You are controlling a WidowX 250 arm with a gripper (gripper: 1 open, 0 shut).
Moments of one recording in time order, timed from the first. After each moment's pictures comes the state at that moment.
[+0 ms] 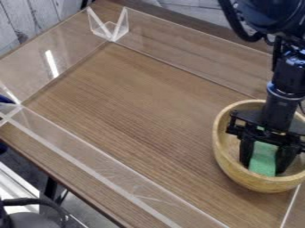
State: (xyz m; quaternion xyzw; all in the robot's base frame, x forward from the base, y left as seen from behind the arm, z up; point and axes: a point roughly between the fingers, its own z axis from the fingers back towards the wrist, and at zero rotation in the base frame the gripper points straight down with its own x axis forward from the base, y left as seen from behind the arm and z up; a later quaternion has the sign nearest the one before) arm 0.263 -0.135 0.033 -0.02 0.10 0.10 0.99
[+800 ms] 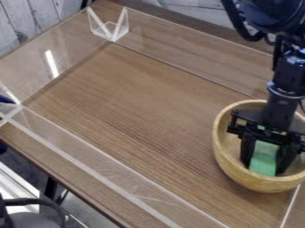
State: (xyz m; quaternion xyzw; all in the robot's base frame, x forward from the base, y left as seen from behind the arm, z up) arm 0.266 -0.134 0.033 -0.02 0.11 0.10 0.99
